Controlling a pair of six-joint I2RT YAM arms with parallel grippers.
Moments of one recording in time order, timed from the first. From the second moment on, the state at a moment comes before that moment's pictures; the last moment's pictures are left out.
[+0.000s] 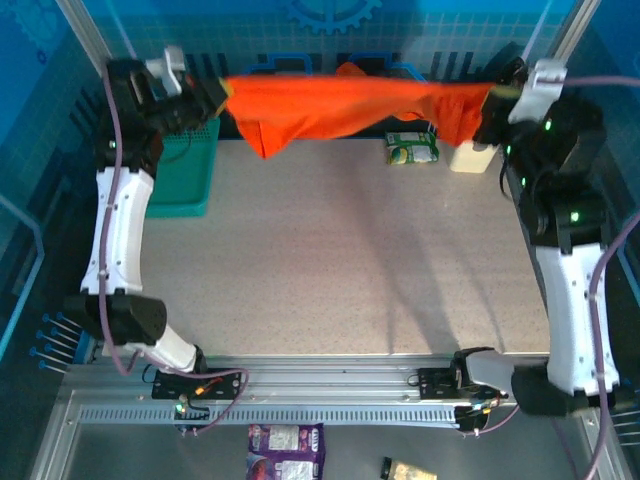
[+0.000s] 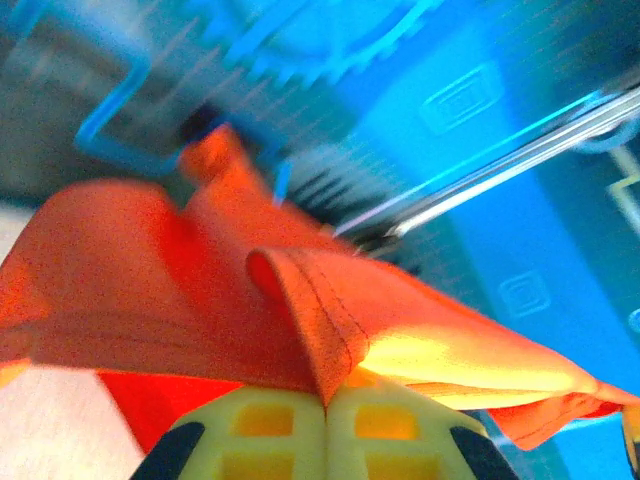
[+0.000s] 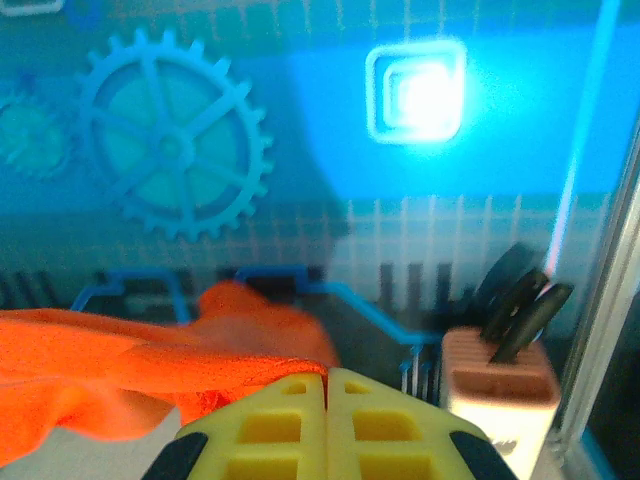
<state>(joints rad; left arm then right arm) 0.07 1.54 1.81 -0.53 0.73 -0.80 0.12 1.17 1.74 -0.65 0.05 0.09</state>
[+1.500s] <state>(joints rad) 0.07 1.46 0.95 -0.73 0.21 -0.61 -0.11 1.75 0.94 -0.44 -0.59 0.51</state>
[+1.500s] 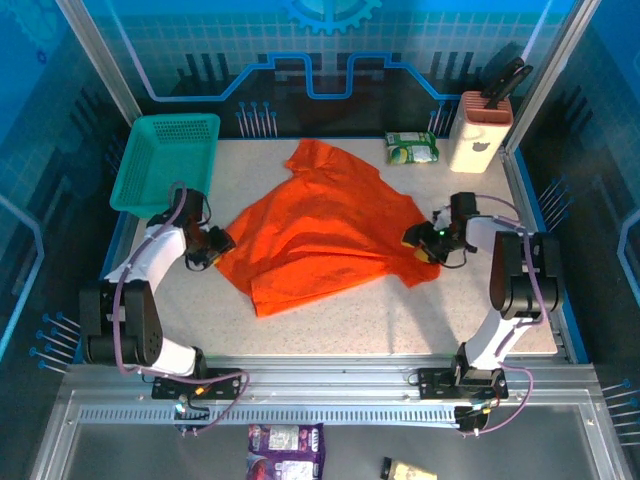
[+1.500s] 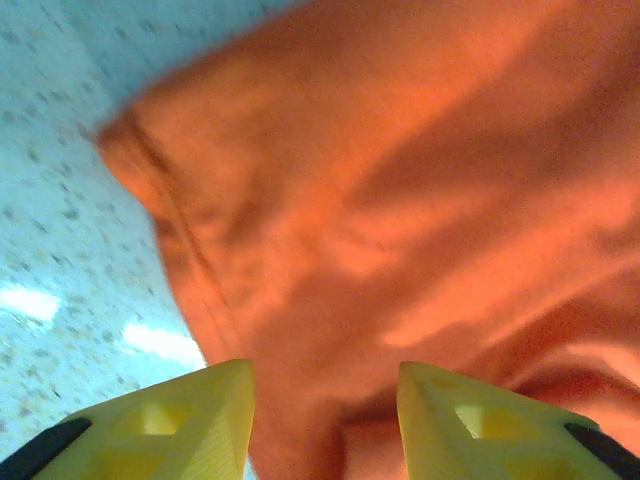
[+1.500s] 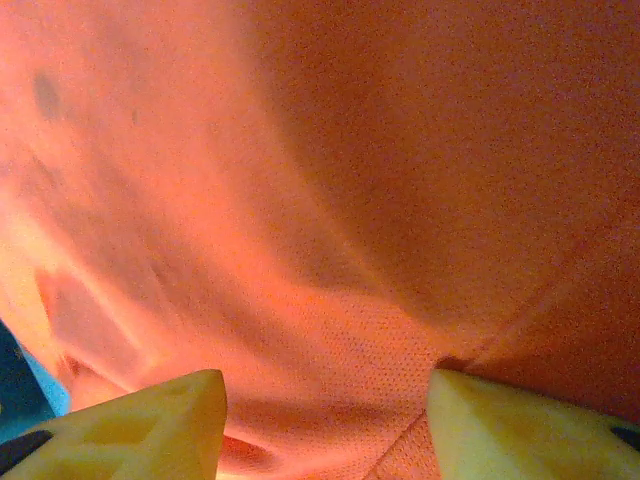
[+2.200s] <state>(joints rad) -0.06 1.60 0.99 -0.72 0.25 -0.55 0.45 1.37 1.03 -0.70 -0.34 0.32</state>
